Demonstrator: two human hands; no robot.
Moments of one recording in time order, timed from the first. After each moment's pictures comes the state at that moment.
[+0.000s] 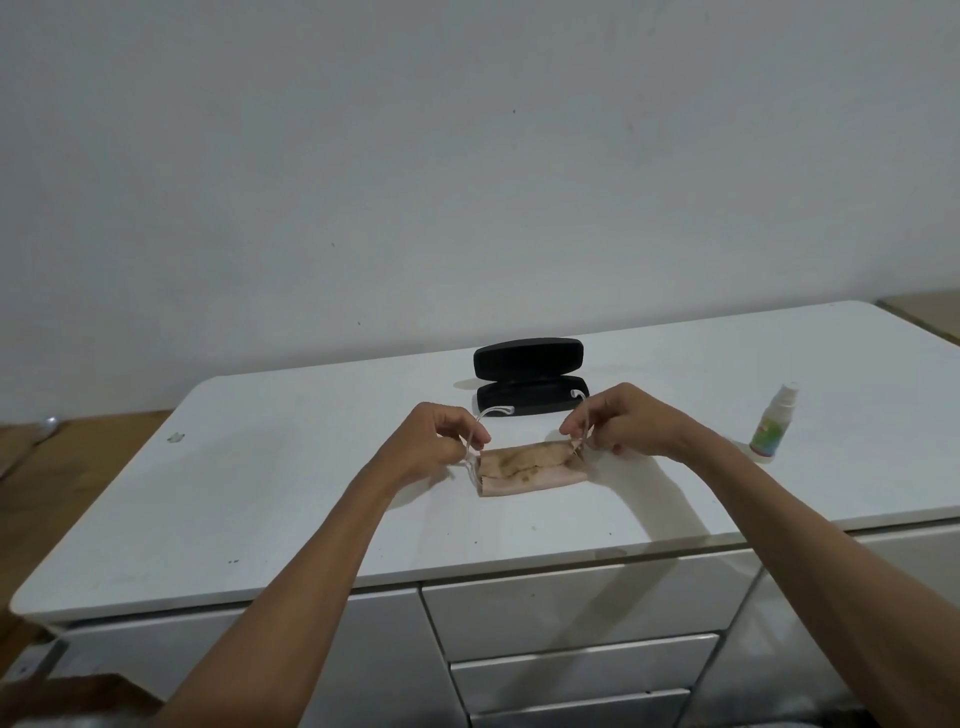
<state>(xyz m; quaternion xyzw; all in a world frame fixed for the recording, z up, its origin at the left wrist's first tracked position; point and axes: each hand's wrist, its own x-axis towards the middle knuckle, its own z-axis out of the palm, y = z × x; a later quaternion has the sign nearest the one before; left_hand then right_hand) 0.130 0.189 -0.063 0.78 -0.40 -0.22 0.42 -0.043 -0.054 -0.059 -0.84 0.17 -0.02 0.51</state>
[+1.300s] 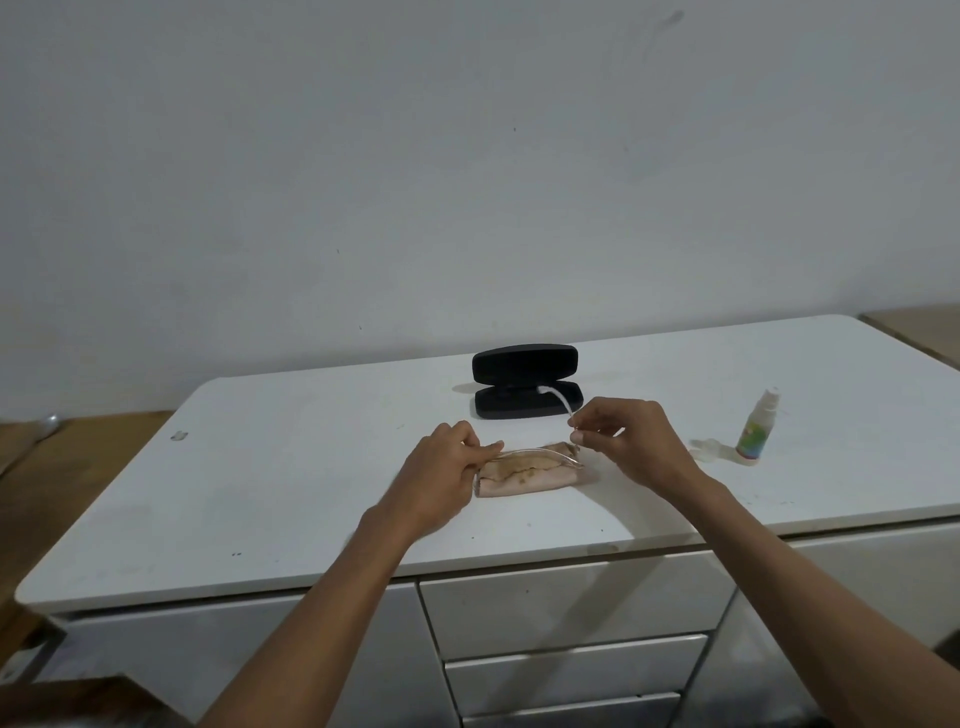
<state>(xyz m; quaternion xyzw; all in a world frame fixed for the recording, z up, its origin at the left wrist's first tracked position) 0.099 0.192 -0.097 0.82 -0.54 0.04 0.19 -0.069 -0.028 -0.076 -0.88 0.17 -0.26 0.36</state>
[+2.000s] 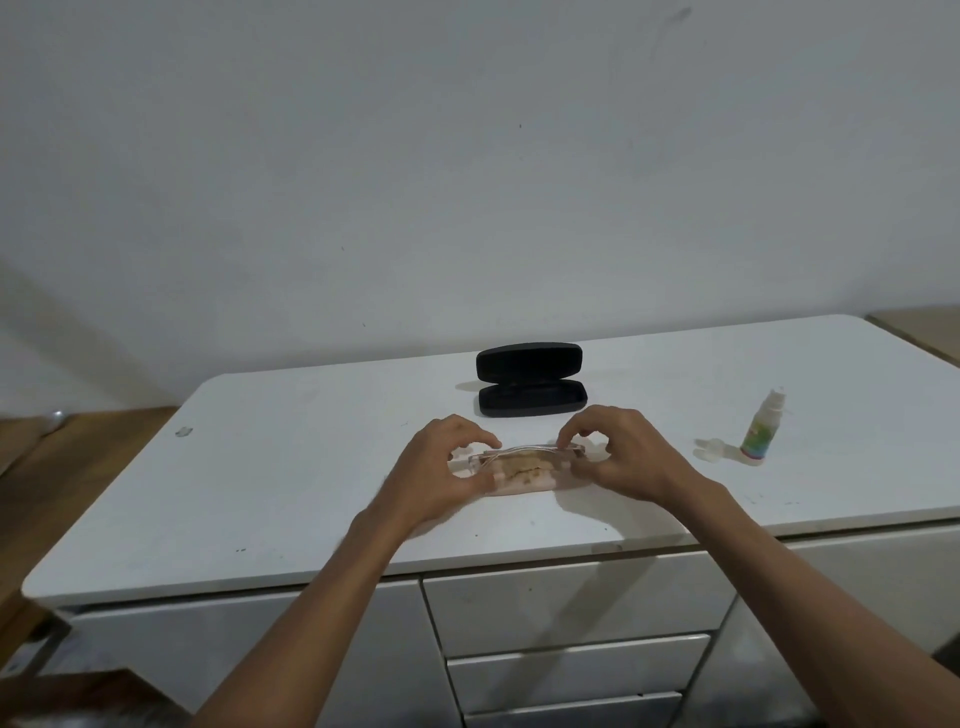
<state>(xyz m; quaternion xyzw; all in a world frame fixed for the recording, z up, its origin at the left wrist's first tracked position) 0.096 0.205 -0.088 0.79 -0.48 -0.03 0.37 -0.069 -0.014 -0.072 -0.94 0.12 -0.17 0.27</state>
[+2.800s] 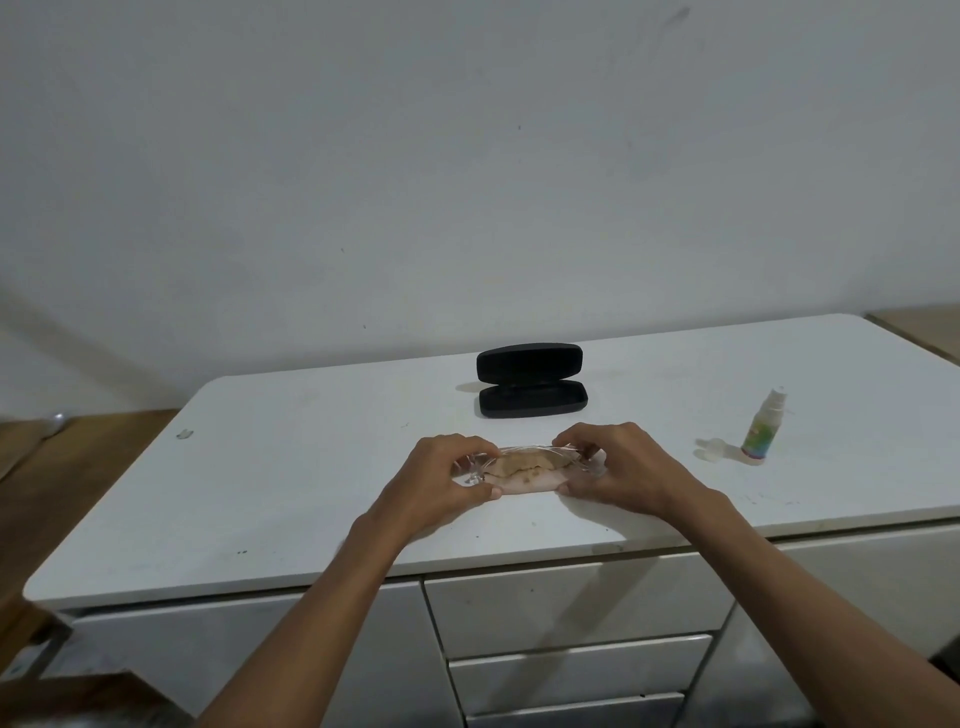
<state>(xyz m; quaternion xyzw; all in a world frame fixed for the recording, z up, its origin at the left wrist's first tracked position) 0.093 0.208 -0.090 0.81 -0.47 -0.06 0.35 -0.072 -0.014 -0.085 -0.95 0.11 -0.14 0.26</state>
